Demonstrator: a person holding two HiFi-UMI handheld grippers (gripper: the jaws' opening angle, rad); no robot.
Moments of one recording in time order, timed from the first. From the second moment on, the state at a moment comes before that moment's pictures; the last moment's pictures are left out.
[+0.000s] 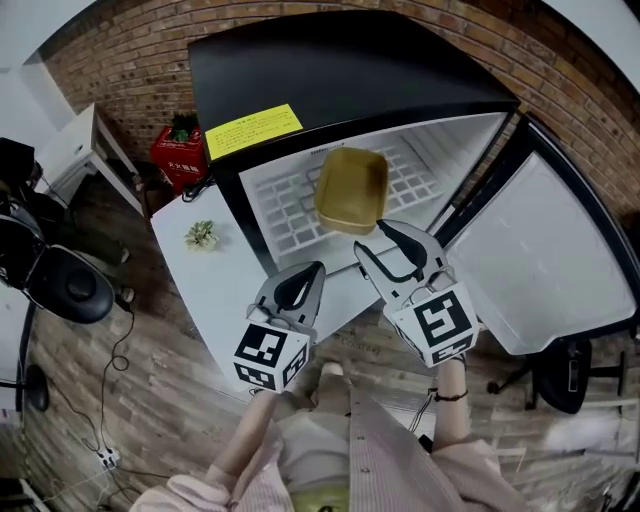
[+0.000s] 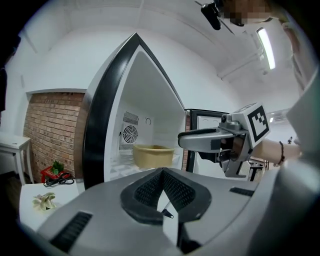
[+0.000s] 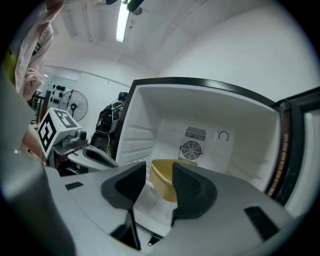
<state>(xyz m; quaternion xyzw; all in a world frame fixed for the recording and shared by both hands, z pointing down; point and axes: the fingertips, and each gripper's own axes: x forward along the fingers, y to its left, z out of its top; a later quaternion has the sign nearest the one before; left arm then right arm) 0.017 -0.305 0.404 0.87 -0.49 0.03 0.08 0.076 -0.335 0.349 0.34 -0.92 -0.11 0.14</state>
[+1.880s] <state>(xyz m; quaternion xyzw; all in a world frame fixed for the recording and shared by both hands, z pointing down) 0.031 -0.298 0.413 0.89 -0.44 0.03 0.11 0.049 -0.348 0.395 0.18 -0.83 -0.26 0.47</state>
